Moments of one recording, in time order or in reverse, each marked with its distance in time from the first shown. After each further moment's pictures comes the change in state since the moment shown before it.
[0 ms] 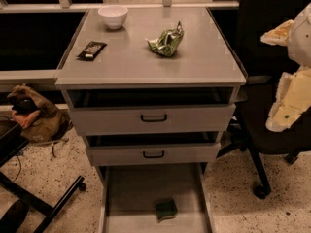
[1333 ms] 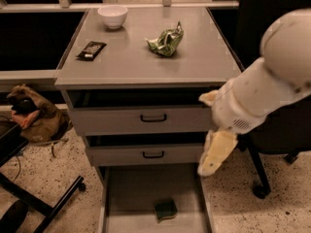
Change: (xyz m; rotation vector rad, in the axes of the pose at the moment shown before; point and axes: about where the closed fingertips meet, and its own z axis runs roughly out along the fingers) arm -0.051 0.064 0.146 -0.167 -0.149 -0.001
